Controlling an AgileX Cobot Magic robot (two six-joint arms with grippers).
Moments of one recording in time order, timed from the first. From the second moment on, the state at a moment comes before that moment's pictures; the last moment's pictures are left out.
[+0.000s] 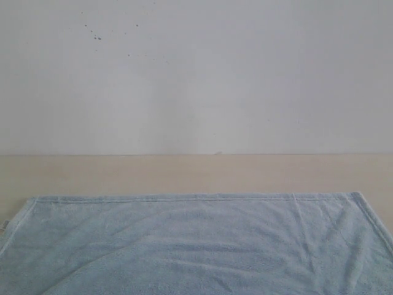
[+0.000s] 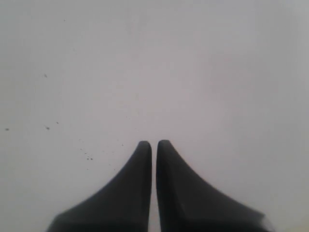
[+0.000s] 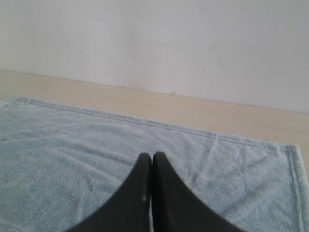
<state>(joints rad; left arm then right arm) -0.24 0.01 -0.12 0.36 -0.30 -0.35 0.43 0.10 0.00 0.00 0.08 0.02</state>
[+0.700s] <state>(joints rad) -0.27 0.00 -0.09 0.17 -0.14 -0.08 0.43 0.10 0.00 0.00 0.08 0.02</state>
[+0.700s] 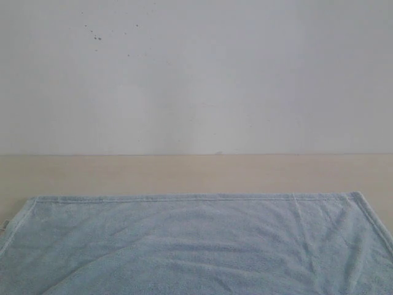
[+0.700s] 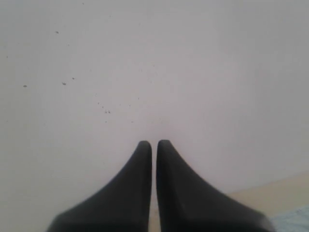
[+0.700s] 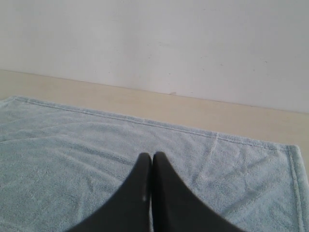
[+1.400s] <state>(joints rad) -0.27 0.00 0.00 0.00 -0.06 0.13 0.43 0.10 0.00 0.00 0.08 0.02</state>
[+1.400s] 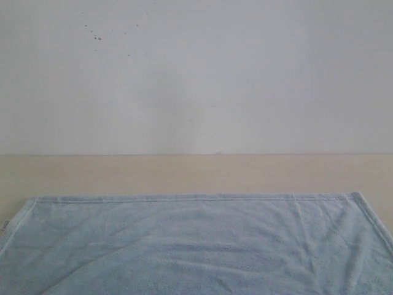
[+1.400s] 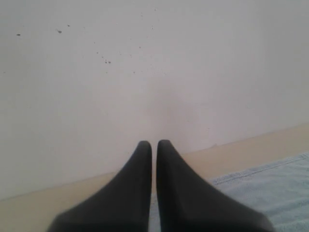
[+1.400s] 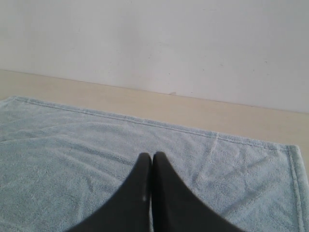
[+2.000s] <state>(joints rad) -0.27 0.00 0.00 -0.02 -0.05 0.08 0.43 0.10 0.00 0.00 0.08 0.02</state>
